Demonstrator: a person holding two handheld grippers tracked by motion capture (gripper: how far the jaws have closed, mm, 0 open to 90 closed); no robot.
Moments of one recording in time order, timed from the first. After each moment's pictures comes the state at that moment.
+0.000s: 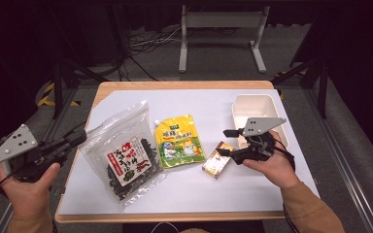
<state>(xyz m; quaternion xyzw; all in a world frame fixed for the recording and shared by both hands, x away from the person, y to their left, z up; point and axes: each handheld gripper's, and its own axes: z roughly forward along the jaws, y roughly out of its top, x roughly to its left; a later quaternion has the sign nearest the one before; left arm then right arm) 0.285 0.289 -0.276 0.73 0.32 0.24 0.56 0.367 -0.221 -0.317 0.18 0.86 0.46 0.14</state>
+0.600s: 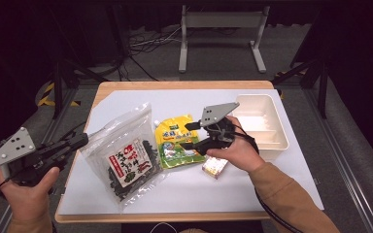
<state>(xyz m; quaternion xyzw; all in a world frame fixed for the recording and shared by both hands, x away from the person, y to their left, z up) 0.280 0.287 -0.276 0.73 0.30 0.23 0.57 0.397 -0.130 -0.301 0.09 0.88 0.46 0.10</state>
